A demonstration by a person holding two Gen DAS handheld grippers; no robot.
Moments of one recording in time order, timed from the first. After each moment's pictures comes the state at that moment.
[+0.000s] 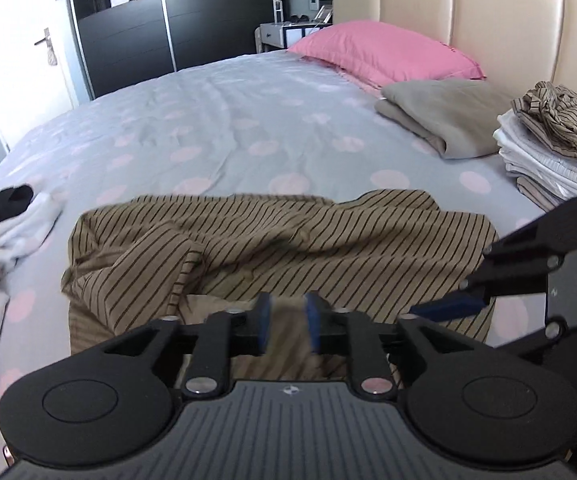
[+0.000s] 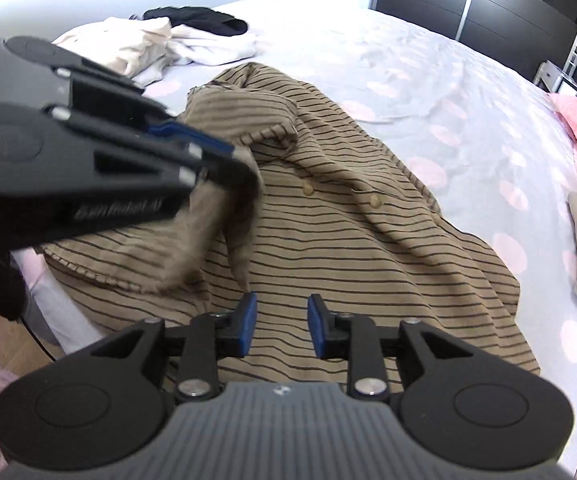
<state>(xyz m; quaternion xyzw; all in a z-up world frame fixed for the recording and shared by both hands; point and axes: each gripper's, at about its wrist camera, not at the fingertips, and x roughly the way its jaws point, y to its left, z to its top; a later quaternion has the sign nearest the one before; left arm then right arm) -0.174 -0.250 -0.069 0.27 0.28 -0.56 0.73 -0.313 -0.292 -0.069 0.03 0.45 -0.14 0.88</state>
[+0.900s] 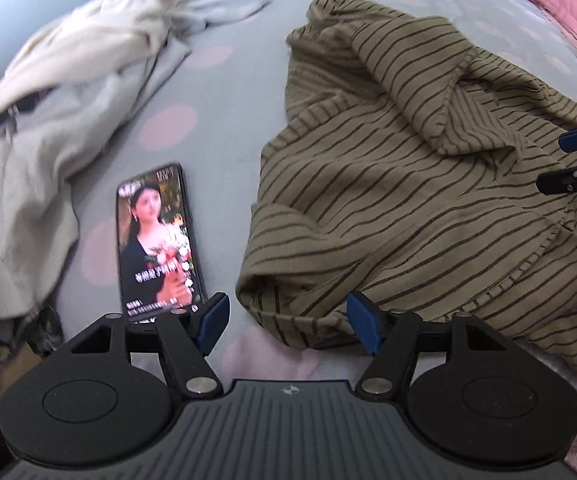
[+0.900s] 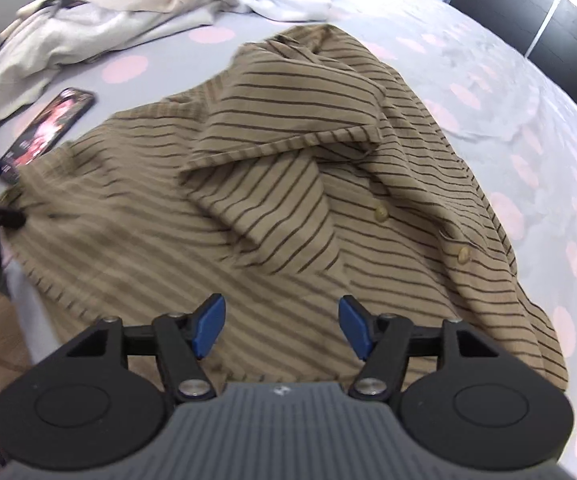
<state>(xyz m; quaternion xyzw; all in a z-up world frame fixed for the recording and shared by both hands) -0.070 -0.110 -0.156 0.25 0.48 -0.31 0.78 -0.211 -0.293 -0.132 -0.02 0.51 -0.08 0.86</state>
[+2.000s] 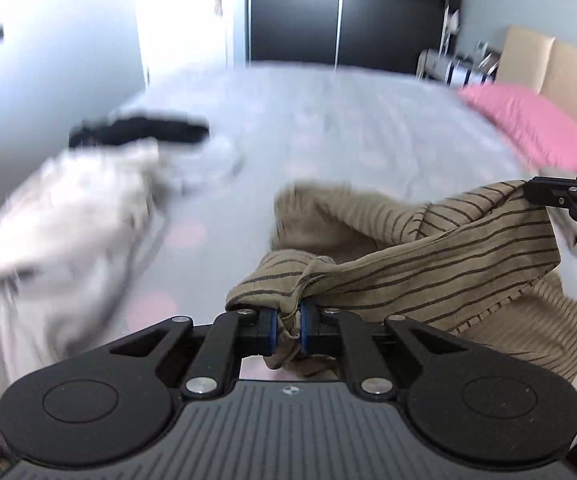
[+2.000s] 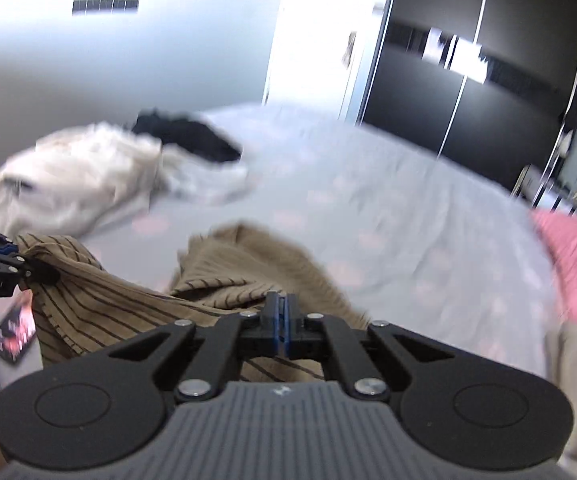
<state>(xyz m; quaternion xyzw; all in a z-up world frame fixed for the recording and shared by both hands) -0.052 -0.137 0.025 0.16 0.29 -0.41 0.85 -0.247 -0.289 0.038 -0.04 0.27 -0.19 0.94</state>
